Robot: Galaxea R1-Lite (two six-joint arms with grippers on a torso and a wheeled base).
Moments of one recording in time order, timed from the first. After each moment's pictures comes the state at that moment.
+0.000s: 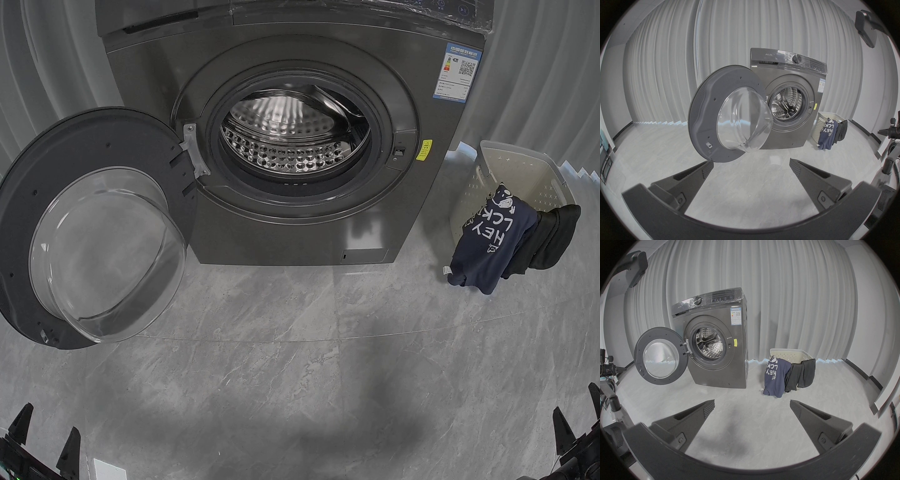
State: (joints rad) left arm 0.00 0.02 -0.02 0.00 0.00 -0.01; right arm 0.00 0.01 -0.02 0.00 0.02 -0.02
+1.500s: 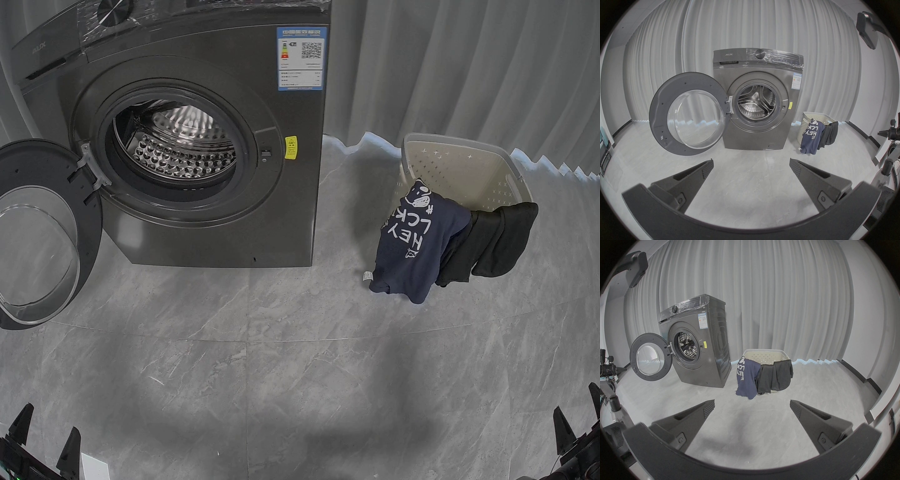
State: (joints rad) left arm -0.01 0.02 -0.02 0.00 0.00 -0.02; right arm 0.00 0.01 -0.02 0.00 0.02 -0.02
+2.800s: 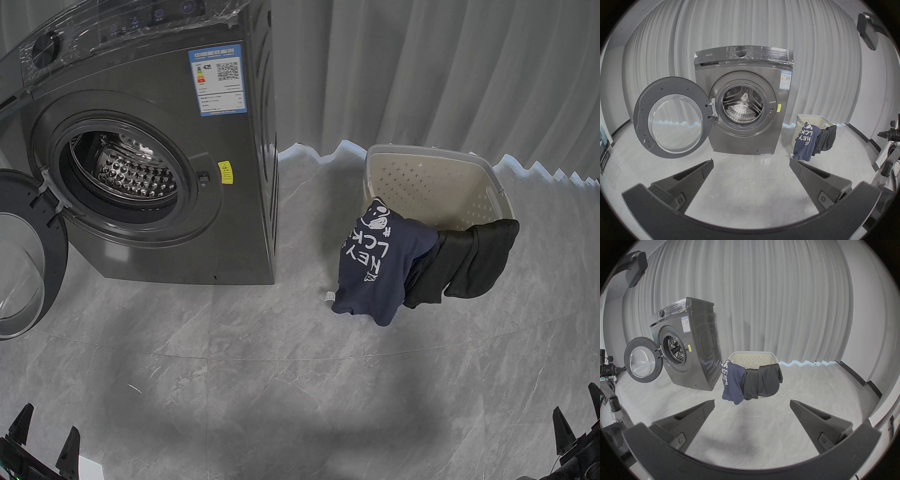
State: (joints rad) left arm -0.01 0.02 -0.02 0.00 0.00 -0.03; right arm 0.00 0.01 -0.02 0.00 0.02 -0.02
